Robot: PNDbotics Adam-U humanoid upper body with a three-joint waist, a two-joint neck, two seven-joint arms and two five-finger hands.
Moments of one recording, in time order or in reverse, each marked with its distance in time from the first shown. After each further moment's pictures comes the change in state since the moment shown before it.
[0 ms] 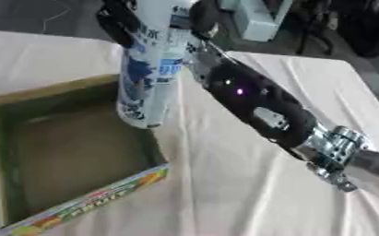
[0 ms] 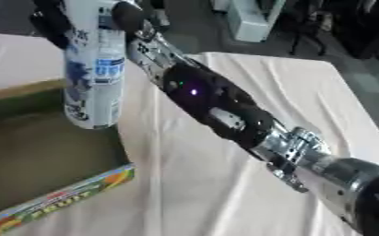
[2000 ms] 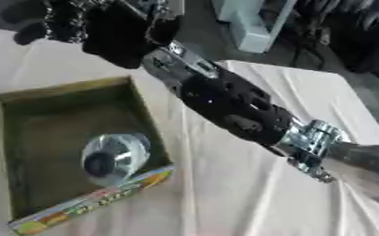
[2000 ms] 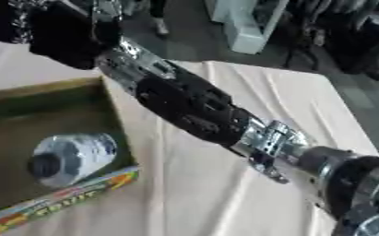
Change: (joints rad) left arm -0.108 -0.070 0.009 0.000 0.067 0.003 -0.041; right arm 0.010 -0.004 0.032 0.019 0.313 -0.135 -0.092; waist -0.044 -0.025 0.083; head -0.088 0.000
